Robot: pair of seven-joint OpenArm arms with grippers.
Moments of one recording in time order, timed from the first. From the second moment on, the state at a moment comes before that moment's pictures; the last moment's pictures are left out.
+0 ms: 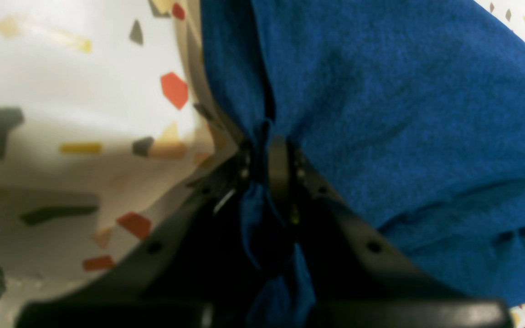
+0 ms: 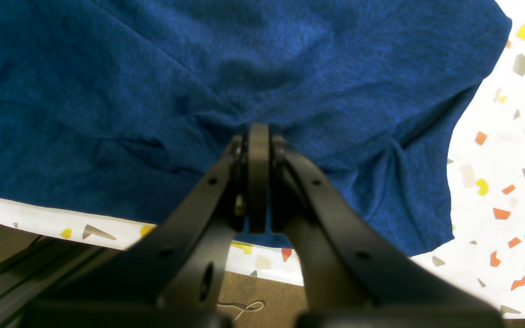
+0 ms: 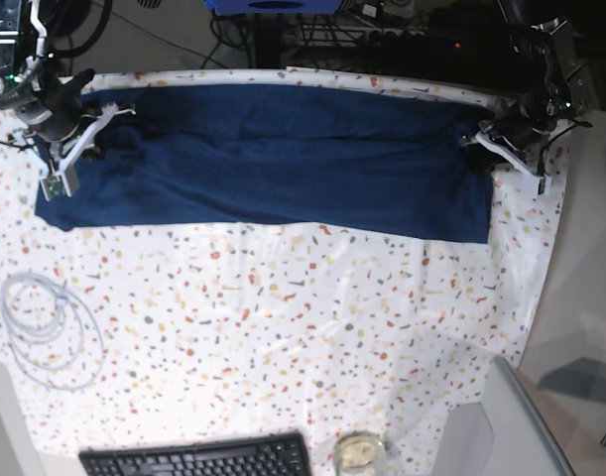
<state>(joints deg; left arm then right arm) 12.0 -12.5 -33.3 68.1 -23.3 -35.0 36.3 -25.8 10.3 13.6 101.7 13.6 19.7 -45.8</state>
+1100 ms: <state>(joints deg) 21.3 2.4 -3.1 101.3 2.5 -21.2 41.1 -25.4 10.2 13.9 101.6 13.5 19.7 -45.8</state>
